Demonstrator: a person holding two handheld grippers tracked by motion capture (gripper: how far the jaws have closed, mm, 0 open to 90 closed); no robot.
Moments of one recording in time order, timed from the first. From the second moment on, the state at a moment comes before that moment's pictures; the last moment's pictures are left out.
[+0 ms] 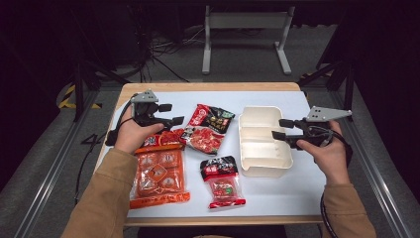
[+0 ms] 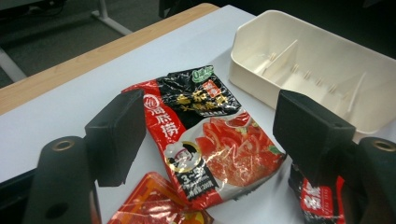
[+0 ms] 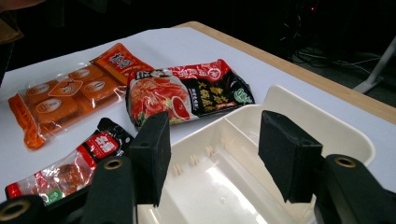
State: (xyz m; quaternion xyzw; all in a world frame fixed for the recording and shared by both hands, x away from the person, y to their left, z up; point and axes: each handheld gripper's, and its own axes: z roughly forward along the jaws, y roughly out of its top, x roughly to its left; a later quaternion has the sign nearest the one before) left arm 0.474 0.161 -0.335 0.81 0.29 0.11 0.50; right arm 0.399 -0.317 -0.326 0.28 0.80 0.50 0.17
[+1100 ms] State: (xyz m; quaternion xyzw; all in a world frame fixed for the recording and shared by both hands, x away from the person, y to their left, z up) left arm 0.542 0.123 -0.389 0.81 0.36 0.07 0.46; right arm 0.392 -0.326 -0.324 0.29 0.79 0.50 0.17
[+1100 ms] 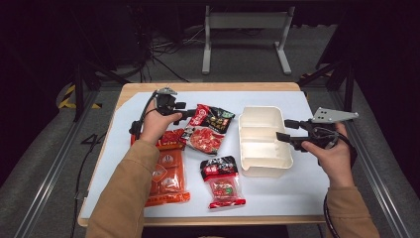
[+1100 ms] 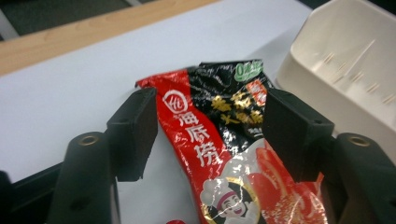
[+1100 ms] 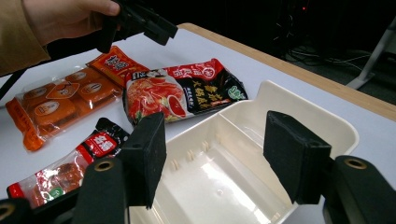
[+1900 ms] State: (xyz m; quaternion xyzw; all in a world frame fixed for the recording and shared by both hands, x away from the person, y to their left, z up) left arm 0.567 0.099 -0.435 0.82 0.40 0.01 0.41; right arm 0.390 -0.332 -0.331 0.31 0.80 0.49 0.18
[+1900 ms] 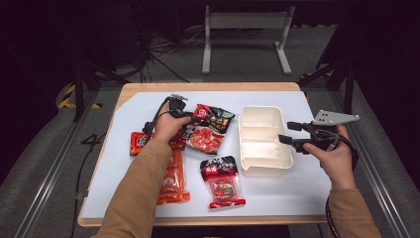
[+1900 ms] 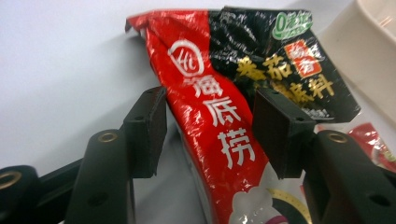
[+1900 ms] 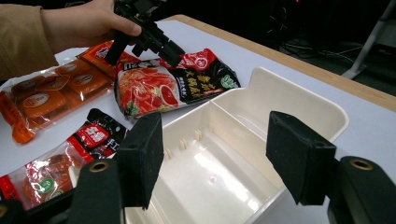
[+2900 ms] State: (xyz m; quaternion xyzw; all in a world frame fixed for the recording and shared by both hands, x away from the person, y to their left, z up) left arm 0.556 0.092 -0.419 0.82 0.43 0.04 0.38; right arm 0.391 -0.328 -0.334 0.30 0.80 0.49 0.17
